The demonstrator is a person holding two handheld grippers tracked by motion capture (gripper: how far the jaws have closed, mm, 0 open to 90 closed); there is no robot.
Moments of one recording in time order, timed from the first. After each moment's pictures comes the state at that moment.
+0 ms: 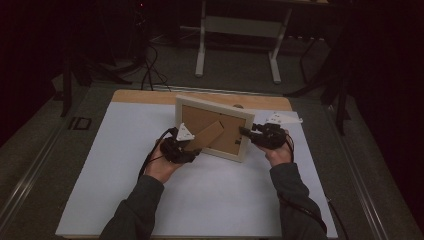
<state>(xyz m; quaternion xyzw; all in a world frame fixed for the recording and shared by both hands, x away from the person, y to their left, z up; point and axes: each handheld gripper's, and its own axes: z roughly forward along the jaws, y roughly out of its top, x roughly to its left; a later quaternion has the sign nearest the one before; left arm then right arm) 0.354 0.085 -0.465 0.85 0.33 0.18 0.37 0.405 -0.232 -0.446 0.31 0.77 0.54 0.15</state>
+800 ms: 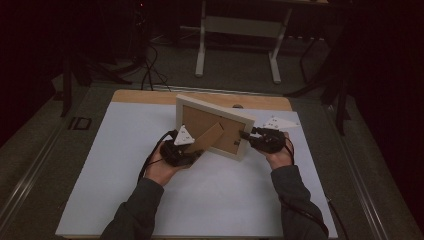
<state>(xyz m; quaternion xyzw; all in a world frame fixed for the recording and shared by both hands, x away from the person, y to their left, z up) 0.341 0.084 -0.460 0.84 0.30 0.18 0.41 0.396 -0.230 -0.450 0.29 0.79 0.51 0.18</state>
